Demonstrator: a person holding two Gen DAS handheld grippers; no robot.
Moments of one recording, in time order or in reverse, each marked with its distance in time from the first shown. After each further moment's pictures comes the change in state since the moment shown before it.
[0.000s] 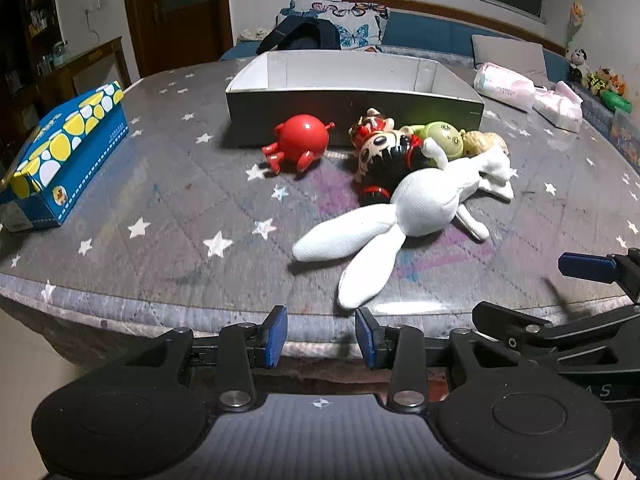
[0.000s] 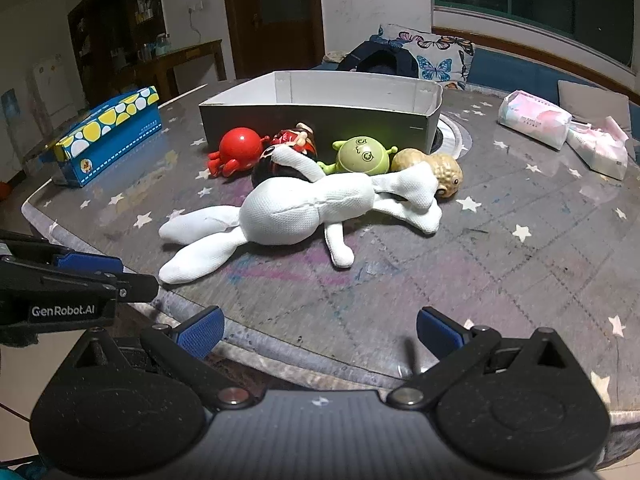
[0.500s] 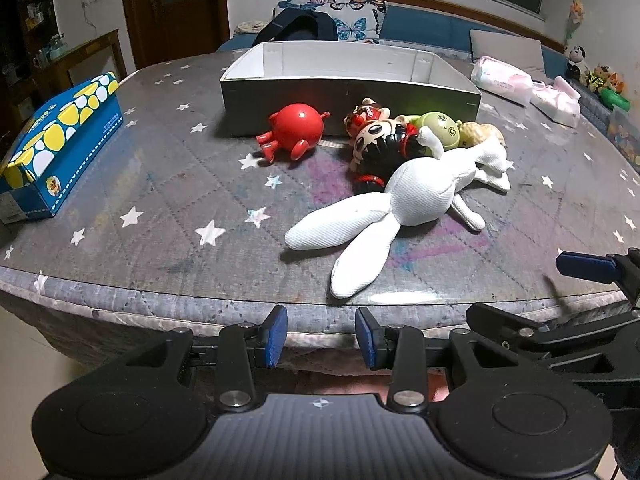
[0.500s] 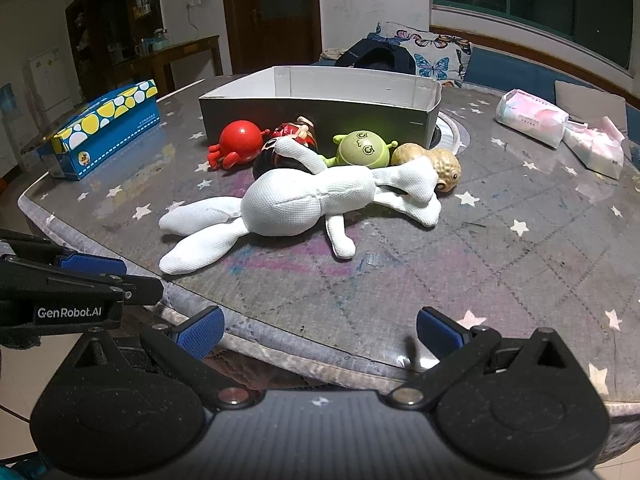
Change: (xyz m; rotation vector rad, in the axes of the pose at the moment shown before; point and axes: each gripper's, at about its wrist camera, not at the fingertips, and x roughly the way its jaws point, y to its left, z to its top) left arm 0.005 -0.002 -0.002 -0.002 0.019 -0.013; right arm -0.027 -0.197 0.001 -0.082 0.022 0.059
